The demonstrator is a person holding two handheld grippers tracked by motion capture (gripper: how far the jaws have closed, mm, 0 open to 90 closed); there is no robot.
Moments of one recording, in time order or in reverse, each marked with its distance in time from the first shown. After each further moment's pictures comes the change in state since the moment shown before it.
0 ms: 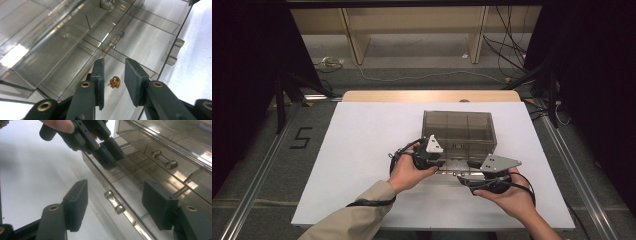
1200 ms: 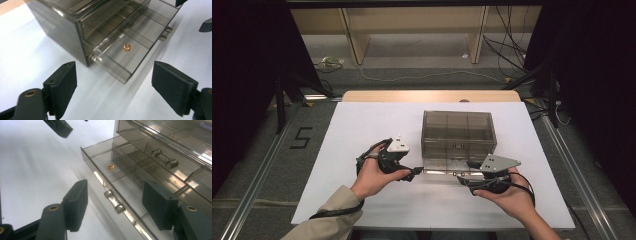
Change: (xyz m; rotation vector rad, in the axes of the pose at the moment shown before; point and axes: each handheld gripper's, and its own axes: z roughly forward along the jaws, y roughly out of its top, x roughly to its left) left arm 0.026 -0.047 -0.077 -0.062 0.007 -0.135; right arm 0.000 0.000 0.001 0.004 0.001 0.002
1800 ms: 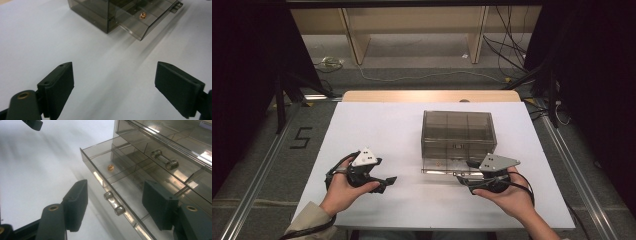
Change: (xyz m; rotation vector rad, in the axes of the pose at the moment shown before) left arm 0.020 -0.063 -0.044 -0.026 0.048 -0.060; right arm 0.000 0.001 0.002 -0.004 -0.004 0.002
